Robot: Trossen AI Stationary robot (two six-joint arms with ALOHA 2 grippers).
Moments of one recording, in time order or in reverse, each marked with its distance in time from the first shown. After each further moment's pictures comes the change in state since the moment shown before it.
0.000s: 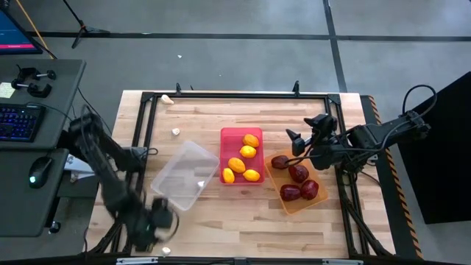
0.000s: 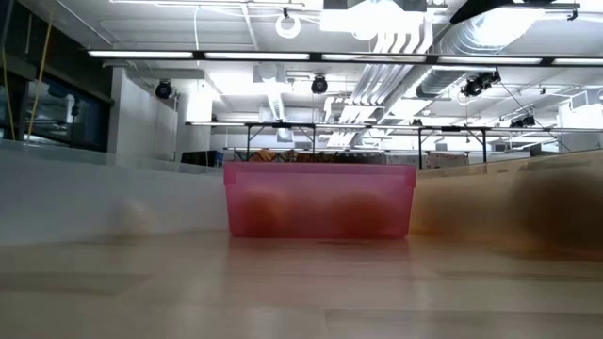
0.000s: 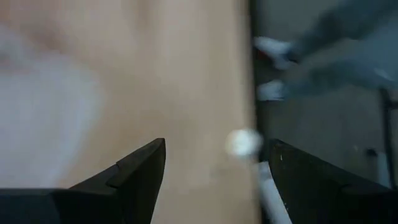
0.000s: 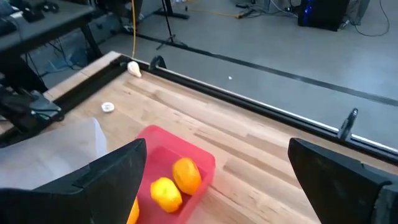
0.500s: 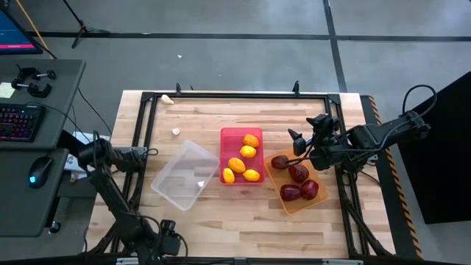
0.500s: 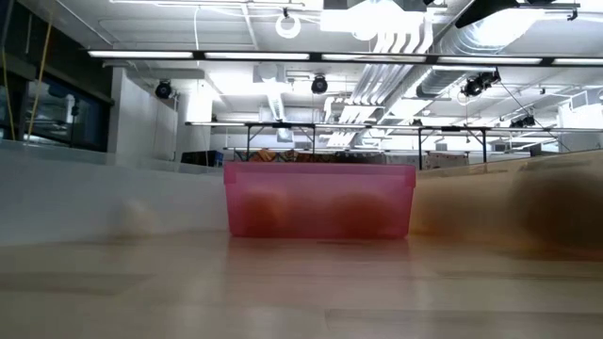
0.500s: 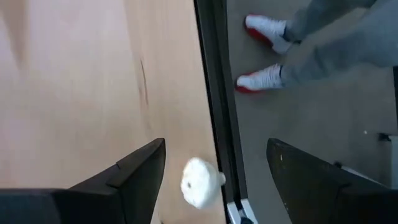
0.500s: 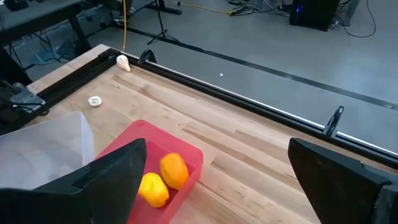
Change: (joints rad) left arm -0.101 0.365 0.083 0.239 0.017 -0.022; right arm 0.000 0.000 0.000 -0.072 0.000 0.033
